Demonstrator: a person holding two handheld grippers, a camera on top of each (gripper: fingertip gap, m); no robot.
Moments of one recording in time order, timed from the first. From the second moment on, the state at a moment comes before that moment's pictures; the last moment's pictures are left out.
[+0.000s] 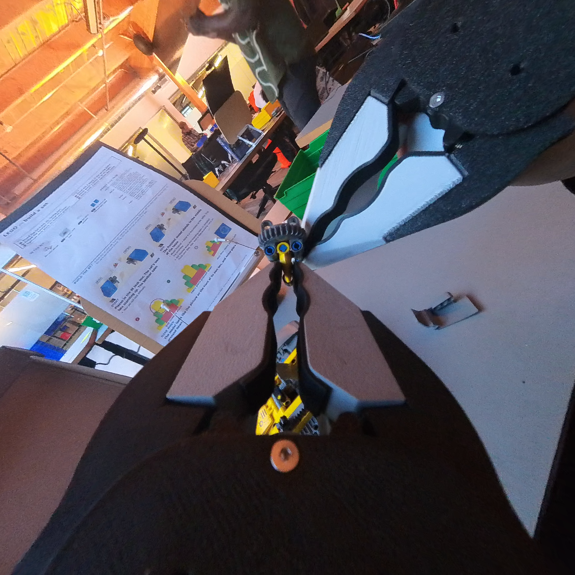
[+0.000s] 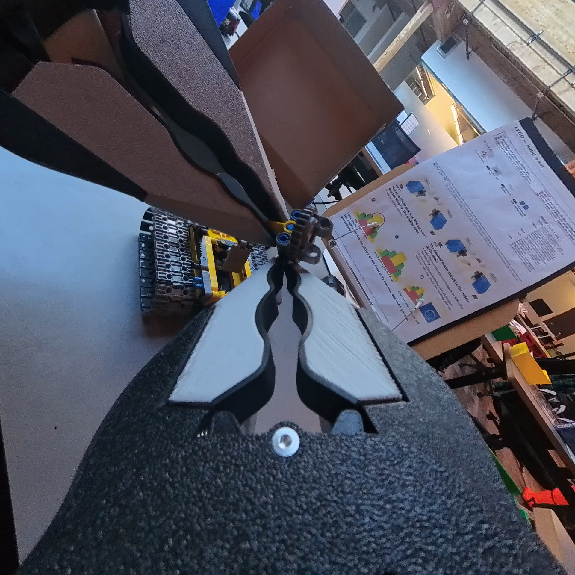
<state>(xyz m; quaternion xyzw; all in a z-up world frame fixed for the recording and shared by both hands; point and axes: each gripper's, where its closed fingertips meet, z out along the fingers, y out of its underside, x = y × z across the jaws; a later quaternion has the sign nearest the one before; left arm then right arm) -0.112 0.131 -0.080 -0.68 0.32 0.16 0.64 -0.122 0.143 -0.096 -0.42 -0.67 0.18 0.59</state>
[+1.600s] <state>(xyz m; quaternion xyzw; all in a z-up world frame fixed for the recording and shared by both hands) -0.105 0.119 -0.064 -0.69 0.24 -0.17 0.66 -0.111 0.119 -0.074 -0.38 -0.67 0.27 0.57</state>
